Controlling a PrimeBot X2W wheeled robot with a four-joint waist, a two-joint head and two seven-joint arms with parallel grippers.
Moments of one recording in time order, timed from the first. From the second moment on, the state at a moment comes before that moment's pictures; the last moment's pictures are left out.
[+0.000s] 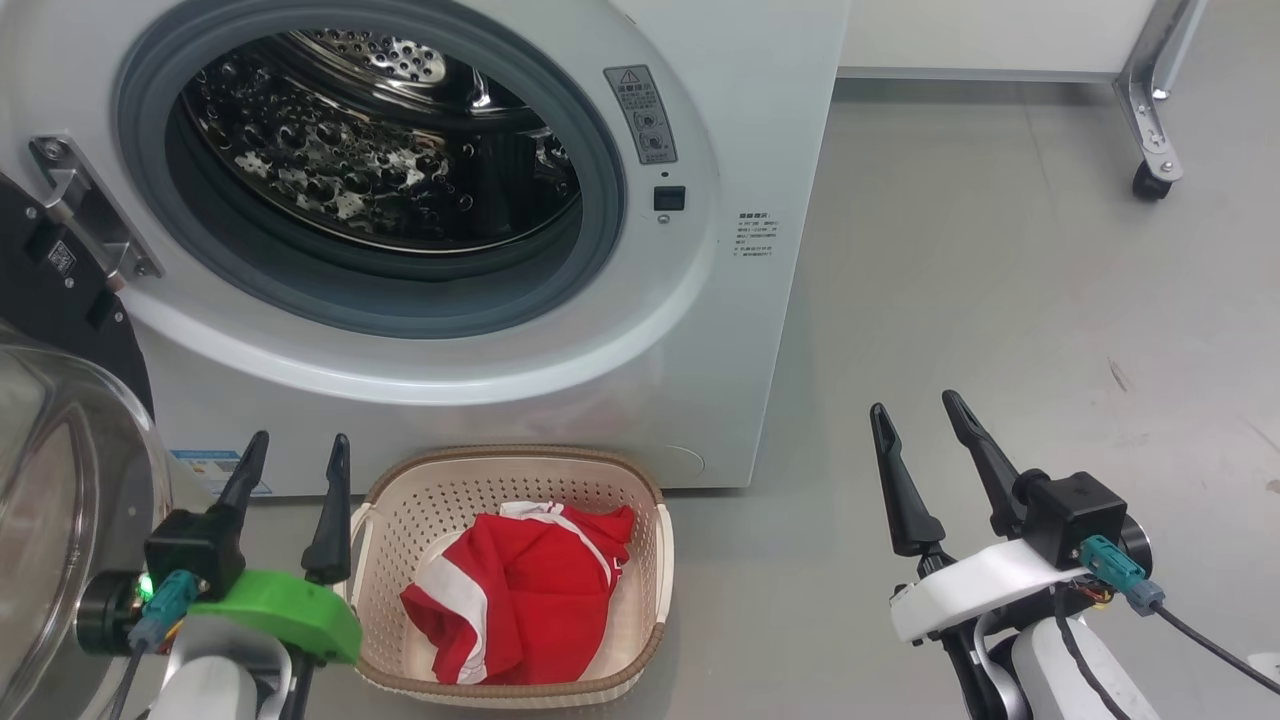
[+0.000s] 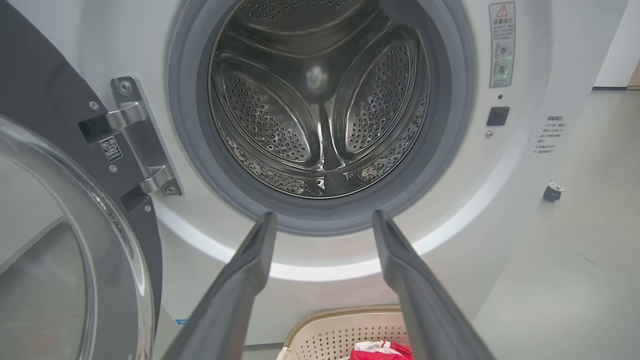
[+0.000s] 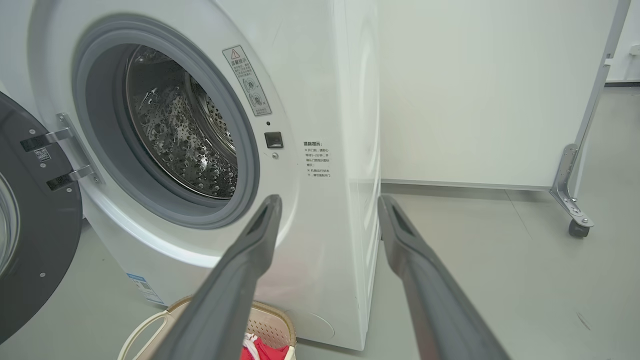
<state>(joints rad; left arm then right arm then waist) -0.20 0.08 -0.08 0.40 -0.26 -0.10 -0.25 -0.10 -0.05 0.25 0.21 0.31 0.06 -0.25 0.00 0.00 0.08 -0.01</state>
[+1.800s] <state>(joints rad) -0.01 0.06 -0.10 0.22 -0.27 -0.08 -0.25 -0.07 -0.05 0.24 0.18 0.30 0.03 -0.25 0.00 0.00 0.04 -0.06</state>
